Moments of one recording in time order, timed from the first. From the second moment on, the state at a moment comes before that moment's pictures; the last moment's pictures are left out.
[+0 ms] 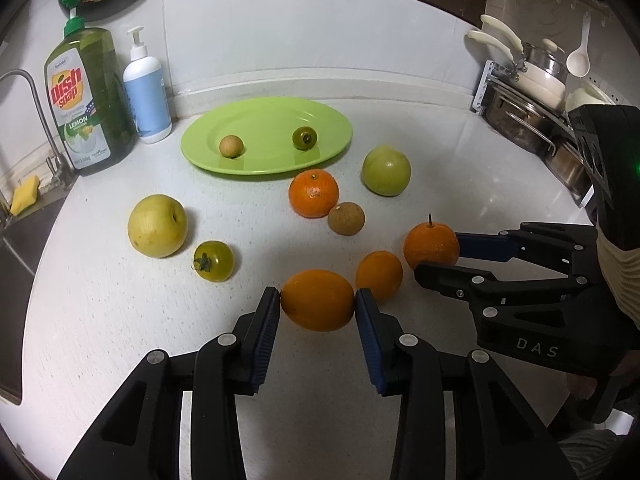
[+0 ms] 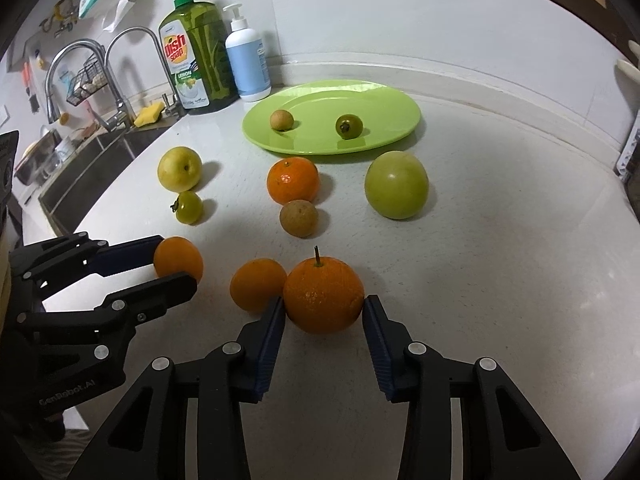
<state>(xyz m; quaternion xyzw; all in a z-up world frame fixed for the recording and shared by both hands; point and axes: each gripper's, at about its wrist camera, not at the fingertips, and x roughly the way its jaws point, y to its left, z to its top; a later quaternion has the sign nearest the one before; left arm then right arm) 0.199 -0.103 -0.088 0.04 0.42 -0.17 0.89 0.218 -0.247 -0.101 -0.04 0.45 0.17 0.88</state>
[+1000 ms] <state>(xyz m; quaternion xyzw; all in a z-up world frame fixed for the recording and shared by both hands) 0.227 -0.065 -0.012 0.05 0.33 -0.19 0.92 0.234 -0.216 -0.028 0.00 0.37 0.14 0.92</state>
